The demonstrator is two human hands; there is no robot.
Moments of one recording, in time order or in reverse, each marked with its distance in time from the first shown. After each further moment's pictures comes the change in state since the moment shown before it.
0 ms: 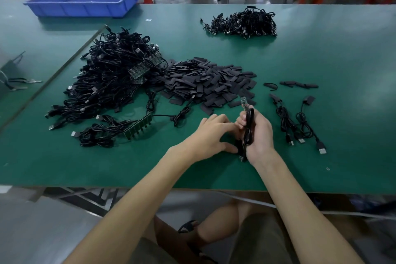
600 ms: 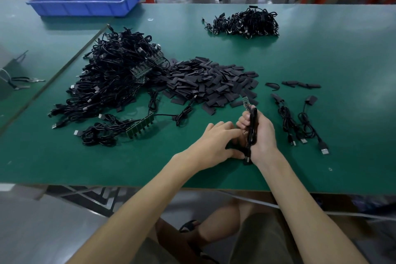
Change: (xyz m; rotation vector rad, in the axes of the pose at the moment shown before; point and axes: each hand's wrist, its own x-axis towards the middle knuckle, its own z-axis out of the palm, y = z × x) left_hand -0.011 0.010 0.012 -0.073 0.026 0.021; right_hand 0.005 0.000 -0.003 0.048 -0.004 0.073
